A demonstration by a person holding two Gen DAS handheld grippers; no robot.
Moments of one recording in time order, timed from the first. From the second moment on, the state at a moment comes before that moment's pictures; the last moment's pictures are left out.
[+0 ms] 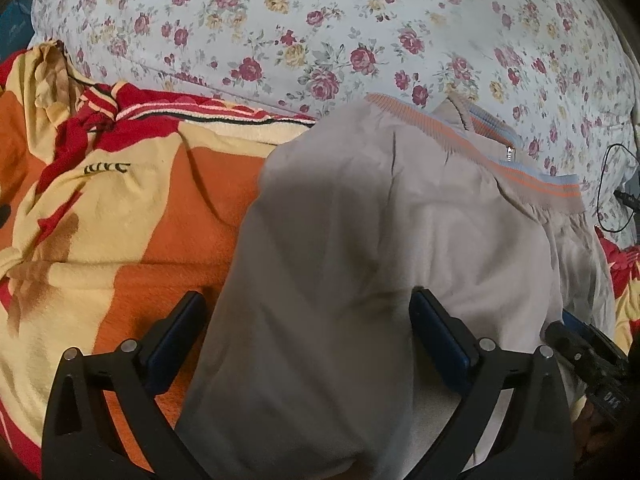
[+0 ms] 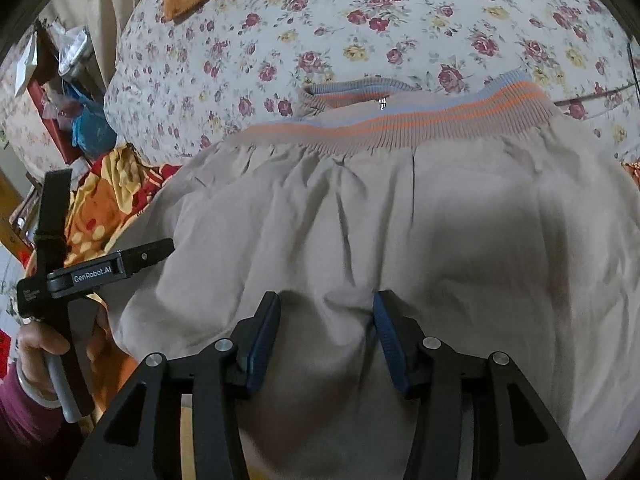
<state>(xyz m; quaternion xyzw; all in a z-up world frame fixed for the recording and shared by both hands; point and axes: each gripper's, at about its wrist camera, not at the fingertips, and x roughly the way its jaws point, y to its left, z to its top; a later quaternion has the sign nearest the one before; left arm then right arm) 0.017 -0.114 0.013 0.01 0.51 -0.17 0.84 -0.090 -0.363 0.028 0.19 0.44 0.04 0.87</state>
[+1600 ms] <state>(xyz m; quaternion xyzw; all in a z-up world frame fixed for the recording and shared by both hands) 0.042 -0.118 0.020 -0.08 0.54 -0.26 0.80 -0.088 -0.382 0.023 0.21 0.44 0.01 0.87</state>
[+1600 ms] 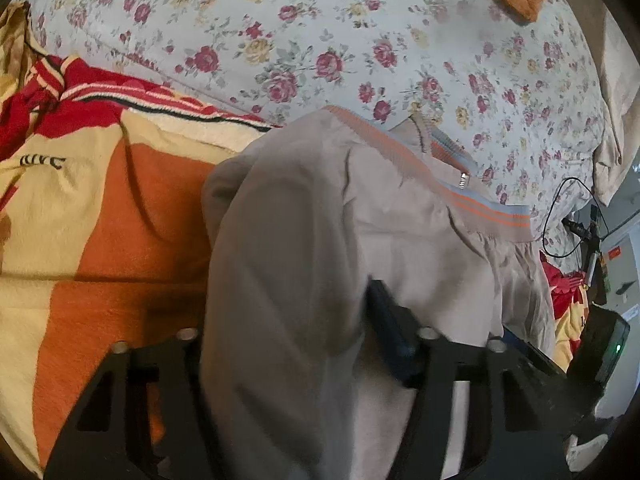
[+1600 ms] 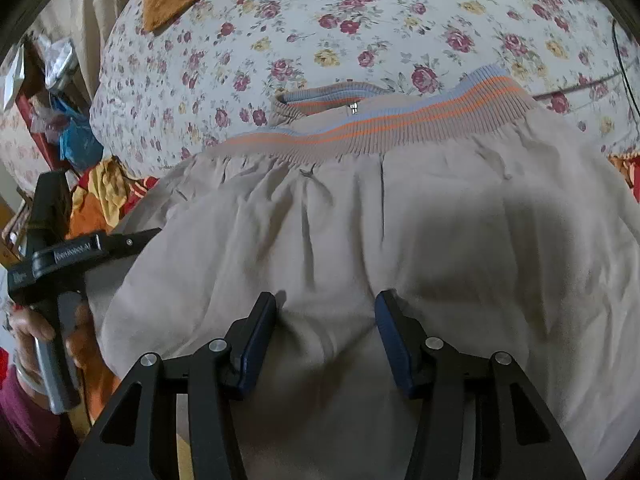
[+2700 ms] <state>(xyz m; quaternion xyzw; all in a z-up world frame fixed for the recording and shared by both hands) -0.013 -0.219 0.143 -0.03 0.49 -0.33 0.80 -0.143 -0.470 0.047 0.33 0.41 -0.08 0.85</state>
